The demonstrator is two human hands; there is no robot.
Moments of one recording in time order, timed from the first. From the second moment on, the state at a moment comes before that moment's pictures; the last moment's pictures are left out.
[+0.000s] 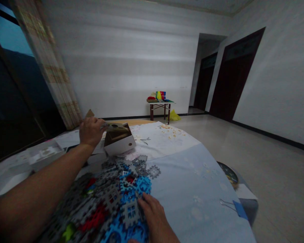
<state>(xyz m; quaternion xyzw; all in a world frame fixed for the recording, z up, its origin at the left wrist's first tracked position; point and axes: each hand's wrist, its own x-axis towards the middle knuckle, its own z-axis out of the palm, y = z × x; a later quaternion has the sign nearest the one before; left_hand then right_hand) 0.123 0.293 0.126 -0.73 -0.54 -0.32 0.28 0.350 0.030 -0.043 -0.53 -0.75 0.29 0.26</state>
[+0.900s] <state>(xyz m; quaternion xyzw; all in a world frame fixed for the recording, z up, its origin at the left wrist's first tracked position) 0.065 0.333 0.042 -0.79 -0.55 -0.20 0.17 0.352 0.028 -0.053 -0.53 -0.75 0.26 0.29</state>
